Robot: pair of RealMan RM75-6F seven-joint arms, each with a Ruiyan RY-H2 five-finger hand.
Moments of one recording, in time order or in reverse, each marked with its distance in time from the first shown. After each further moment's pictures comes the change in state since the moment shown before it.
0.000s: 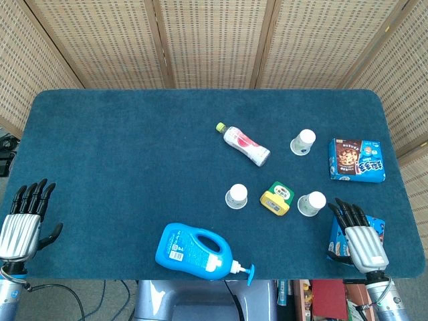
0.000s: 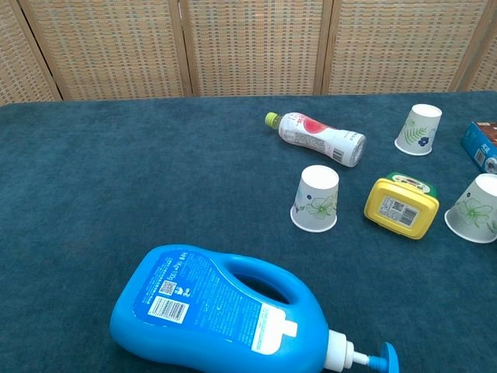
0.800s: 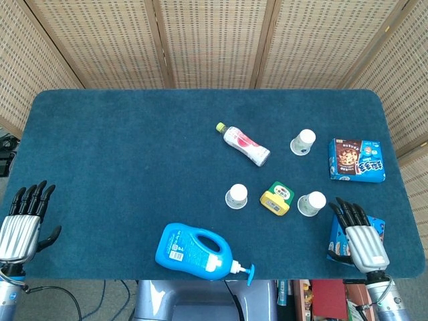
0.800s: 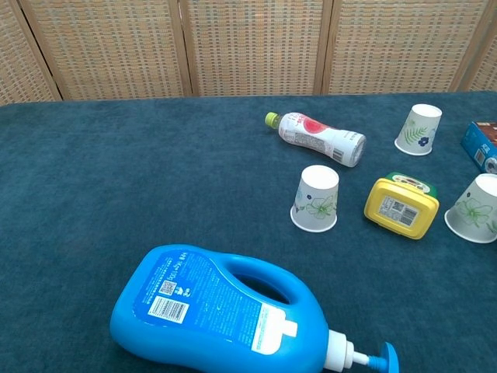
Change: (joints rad) left arm 0.005 0.039 0.008 -0.070 -0.015 -0.016 0.049; right arm -0.004 0.002 0.011 -0.004 0.000 0.007 0.003
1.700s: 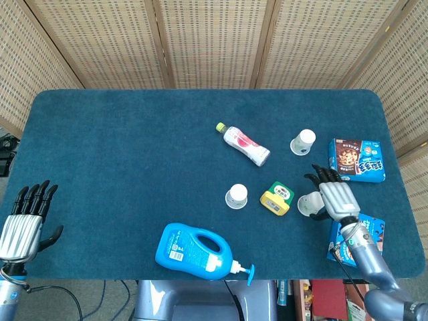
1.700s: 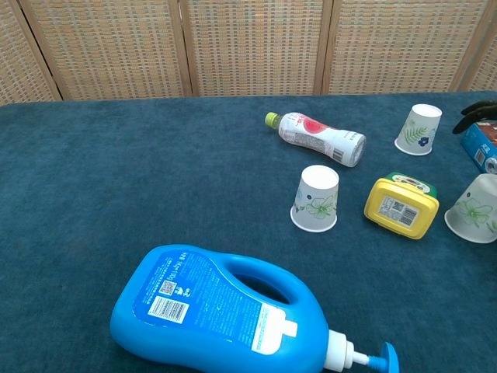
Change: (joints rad) left arm -0.007 -0.010 0.001 0.028 0.015 -0.003 -0.020; right arm 0.343 -0.008 0.201 0.027 0.447 -0.430 -0.201
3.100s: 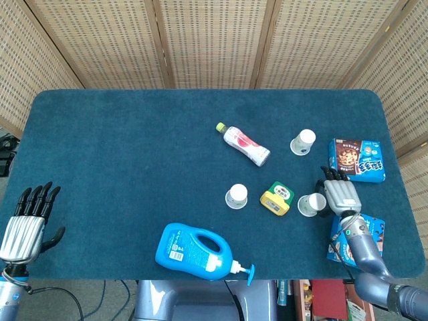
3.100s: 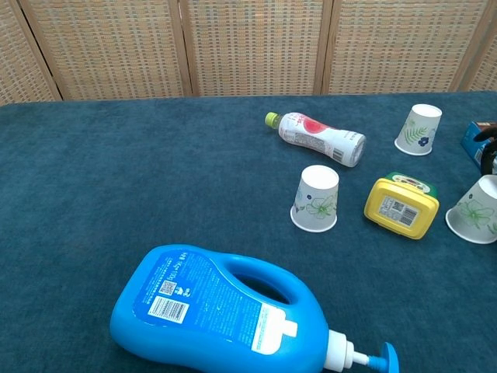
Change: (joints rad) left arm 0.002 -0.012 0.009 0.012 0.015 0.004 0.001; right arm 0.089 -0.091 -0.075 0.157 0.192 0.000 -0.077
